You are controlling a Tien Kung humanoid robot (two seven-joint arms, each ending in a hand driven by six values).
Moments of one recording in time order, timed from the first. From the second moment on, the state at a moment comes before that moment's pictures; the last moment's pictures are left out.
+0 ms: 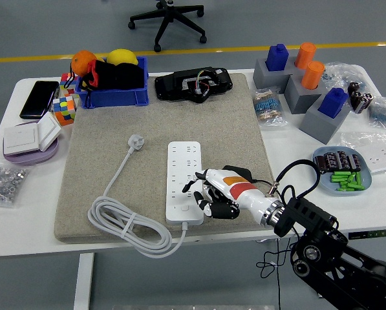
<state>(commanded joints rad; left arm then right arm) -0.11 0.01 -1.64 -0.18 1.63 0.01 0.25 0.30 -0.16 0.72 1.48 -1.90 -0.06 -0.06</state>
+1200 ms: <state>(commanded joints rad) -0.12 0.01 -1.64 -0.18 1.63 0.01 0.26 0.38 -0.16 0.58 1.32 -1.91 -0.13 -0.02</state>
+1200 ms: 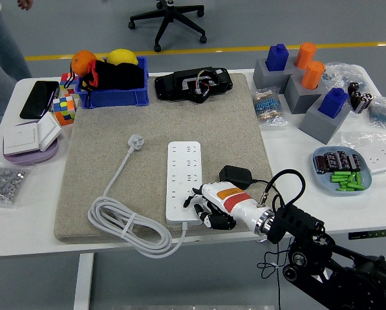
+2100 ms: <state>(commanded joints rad) -0.12 0.02 -1.63 -0.18 1.64 0.00 0.26 0.38 -0.16 0.57 1.31 -1.91 -0.14 0.01</state>
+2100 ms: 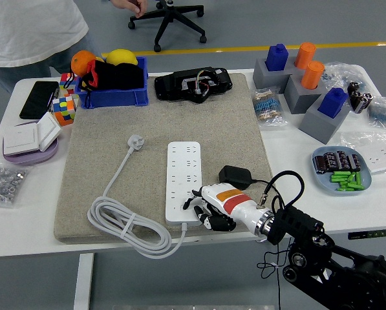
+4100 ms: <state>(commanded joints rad) -0.12 0.01 -1.65 -0.18 1.64 0.01 0.26 0.33 -0.19 0.75 1.37 -1.90 -0.22 0.08</state>
